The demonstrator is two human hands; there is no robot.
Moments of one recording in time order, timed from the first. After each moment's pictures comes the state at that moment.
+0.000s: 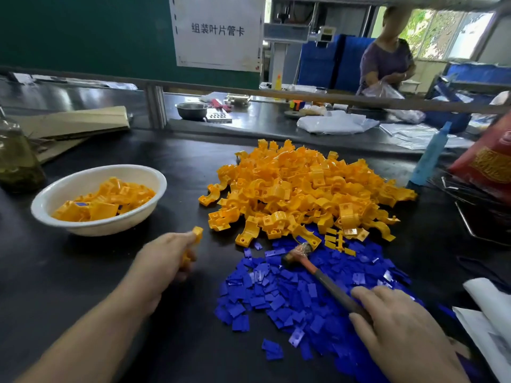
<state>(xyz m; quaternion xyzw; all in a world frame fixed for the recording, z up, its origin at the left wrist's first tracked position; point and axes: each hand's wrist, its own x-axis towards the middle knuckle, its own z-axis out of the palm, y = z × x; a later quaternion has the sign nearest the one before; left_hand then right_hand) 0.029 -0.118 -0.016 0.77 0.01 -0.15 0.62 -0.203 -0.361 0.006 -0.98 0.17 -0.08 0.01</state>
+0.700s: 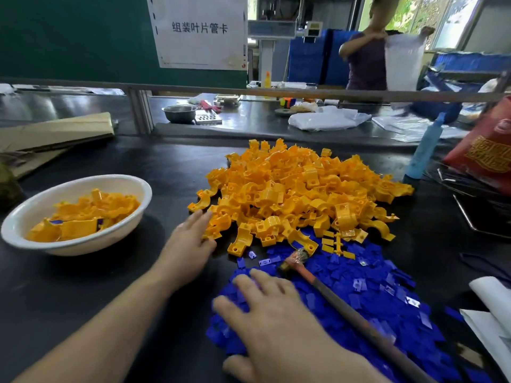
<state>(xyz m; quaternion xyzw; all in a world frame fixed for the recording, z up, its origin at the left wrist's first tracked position) 0.079 -0.169 -0.033 0.91 -0.26 -0.01 0.32 -0.109 -0.280 0.008 -0.99 -0.09 0.06 0.03</state>
